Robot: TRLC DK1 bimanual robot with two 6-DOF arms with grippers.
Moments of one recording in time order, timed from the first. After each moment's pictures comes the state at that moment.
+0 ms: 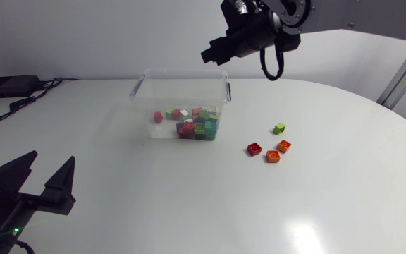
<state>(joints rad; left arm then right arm) 0.01 0.06 0.04 -0.01 0.10 0.11 0.47 1.87 1.72 -0.41 -0.04 -0.15</state>
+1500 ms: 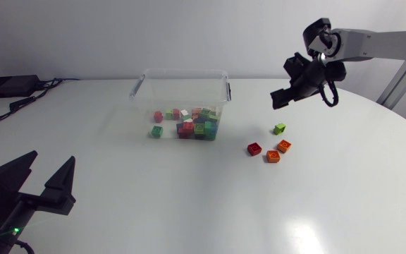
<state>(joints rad) 0.01 0.06 0.04 -0.01 0.10 0.11 0.05 2.07 1.70 -0.71 -0.03 -0.34</state>
